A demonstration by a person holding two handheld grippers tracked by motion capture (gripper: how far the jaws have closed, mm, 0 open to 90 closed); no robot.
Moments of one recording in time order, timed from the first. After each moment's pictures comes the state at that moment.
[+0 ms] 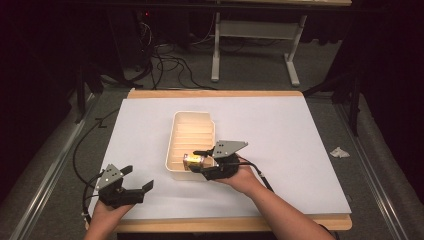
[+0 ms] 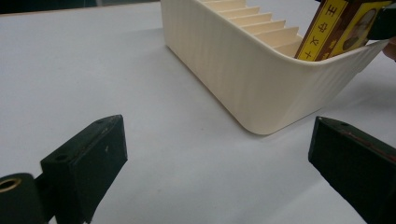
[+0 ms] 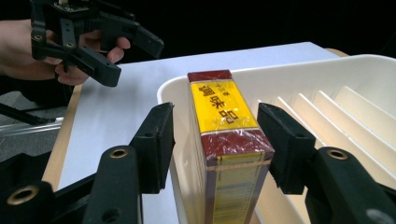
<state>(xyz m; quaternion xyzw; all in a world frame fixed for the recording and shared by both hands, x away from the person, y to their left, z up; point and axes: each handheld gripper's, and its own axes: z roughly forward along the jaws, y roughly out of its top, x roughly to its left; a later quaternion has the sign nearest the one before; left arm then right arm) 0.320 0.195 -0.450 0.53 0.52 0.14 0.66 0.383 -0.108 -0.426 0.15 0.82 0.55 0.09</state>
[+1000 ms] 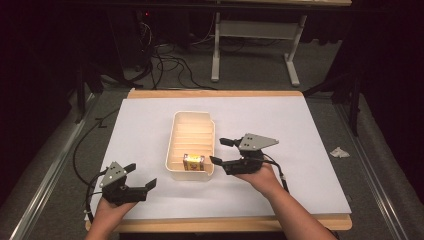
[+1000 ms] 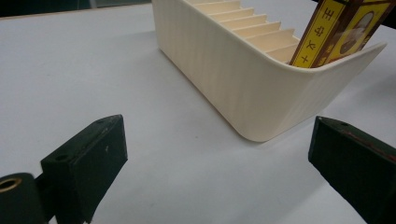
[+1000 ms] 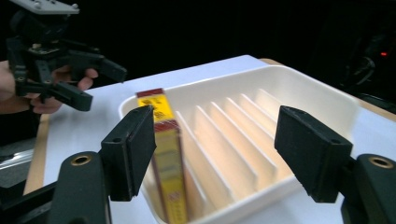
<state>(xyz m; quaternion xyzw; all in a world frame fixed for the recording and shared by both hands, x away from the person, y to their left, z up) 0.326 0.186 -0.450 0.54 0.51 0.14 0.66 0.372 -0.171 -0.398 0.23 0.78 0.57 0.15</state>
